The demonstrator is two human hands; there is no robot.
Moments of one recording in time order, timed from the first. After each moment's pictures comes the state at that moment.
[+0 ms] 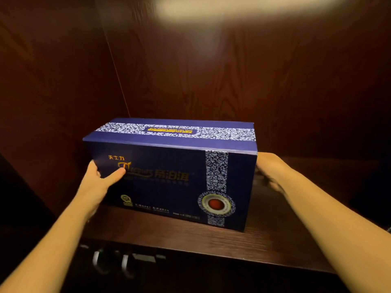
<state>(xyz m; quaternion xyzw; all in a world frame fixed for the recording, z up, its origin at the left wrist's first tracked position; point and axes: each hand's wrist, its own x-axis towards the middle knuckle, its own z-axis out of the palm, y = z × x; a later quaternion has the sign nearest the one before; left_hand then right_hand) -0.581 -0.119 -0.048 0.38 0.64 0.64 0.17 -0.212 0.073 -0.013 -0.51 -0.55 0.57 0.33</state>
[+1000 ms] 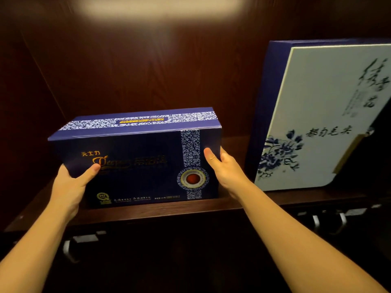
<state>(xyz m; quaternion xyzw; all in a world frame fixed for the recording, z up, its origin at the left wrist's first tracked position) -0.448 -0.123 -0.059 0.41 0.61 0.66 0.18 -0.080 -0.029 -0.036 -0.42 -0.64 0.48 0.42</state>
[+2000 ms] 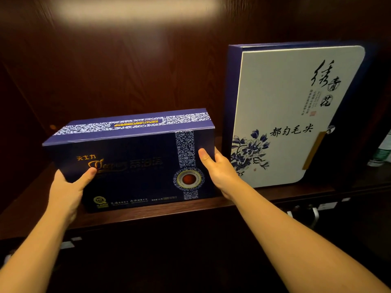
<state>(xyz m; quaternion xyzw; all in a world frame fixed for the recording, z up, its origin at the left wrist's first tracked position) -0.389 -0.108 -0.062 0.40 0.61 0.67 0.17 -0.025 -0.019 -0.039 -0.43 -0.62 0.49 0.43</state>
